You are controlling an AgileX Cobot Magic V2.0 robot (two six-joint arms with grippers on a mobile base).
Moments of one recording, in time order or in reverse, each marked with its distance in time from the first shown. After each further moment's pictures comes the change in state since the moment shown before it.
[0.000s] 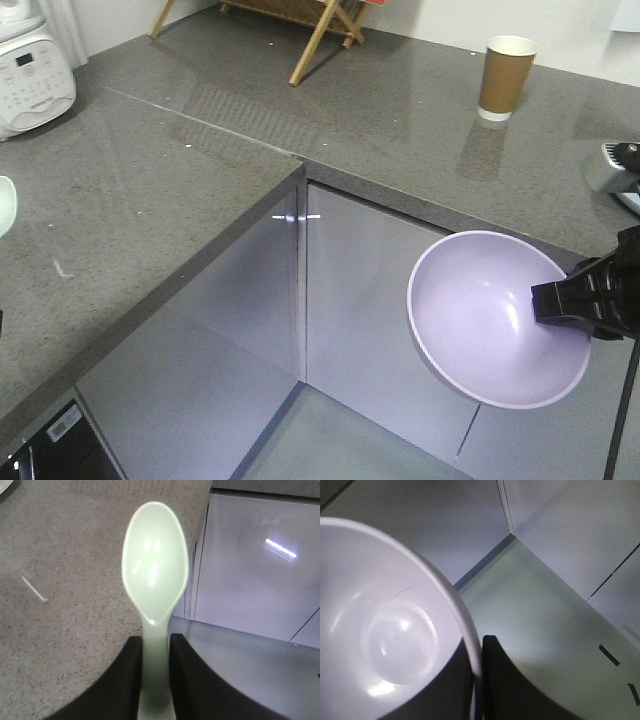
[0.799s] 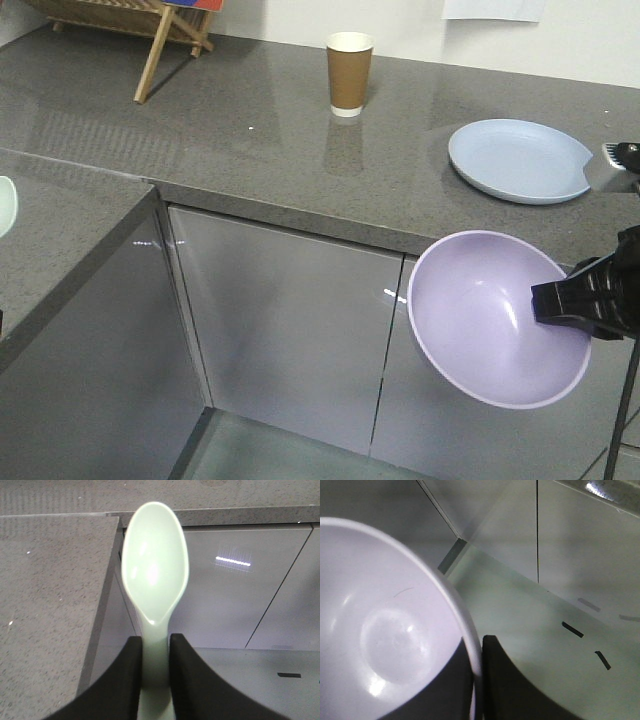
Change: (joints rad) left arm 0.000 0.000 0.000 0.000 0.000 0.000; right arm 0.000 0.000 0.000 0.000 0.000 0.000
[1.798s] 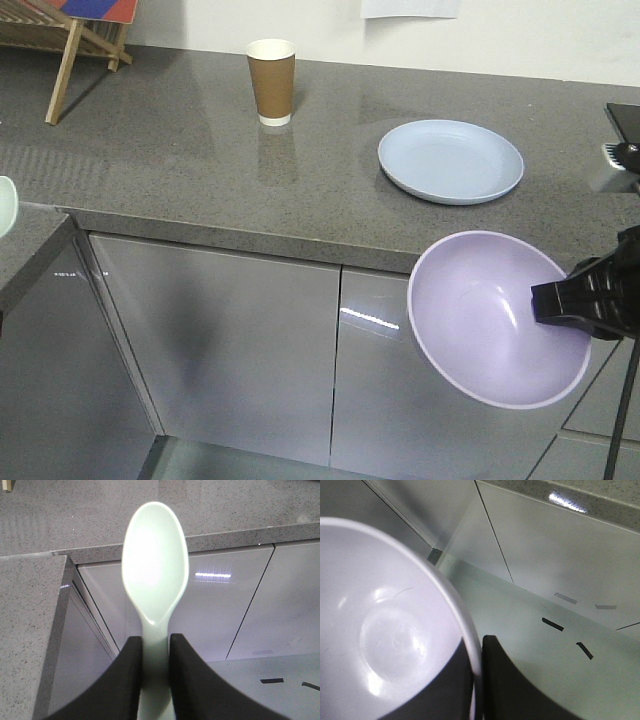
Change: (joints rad) left arm 0.000 0.000 0.000 0.000 0.000 0.000; right arm 0.000 0.000 0.000 0.000 0.000 0.000
